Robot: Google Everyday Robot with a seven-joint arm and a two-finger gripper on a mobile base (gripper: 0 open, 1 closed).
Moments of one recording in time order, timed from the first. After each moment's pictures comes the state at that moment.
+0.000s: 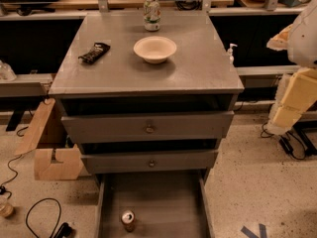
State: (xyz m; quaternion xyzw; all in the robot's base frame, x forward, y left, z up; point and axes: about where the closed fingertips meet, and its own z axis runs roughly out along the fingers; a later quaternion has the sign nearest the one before) arm 0.438 -0.215 0.982 -0.60 0.78 -0.04 0.17
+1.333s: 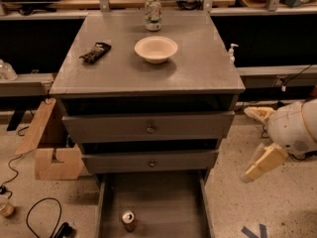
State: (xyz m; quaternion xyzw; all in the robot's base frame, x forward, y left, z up) arm 0.442 -0.212 0.812 -0.57 0.75 0.15 0.30
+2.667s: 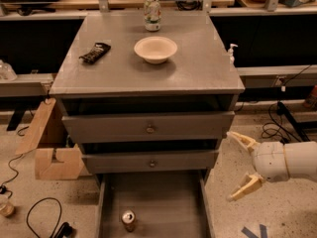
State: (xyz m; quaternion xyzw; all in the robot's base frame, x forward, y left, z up) arm 0.448 -0.201 0.699 -0.58 0.66 0.24 0.42
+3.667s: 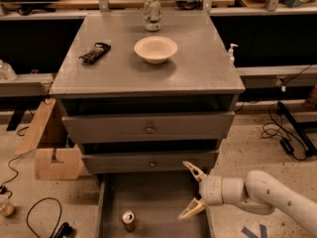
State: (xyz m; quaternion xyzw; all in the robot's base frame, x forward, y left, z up) arm 0.468 -0.092 0.510 -0.58 0.60 0.28 0.48
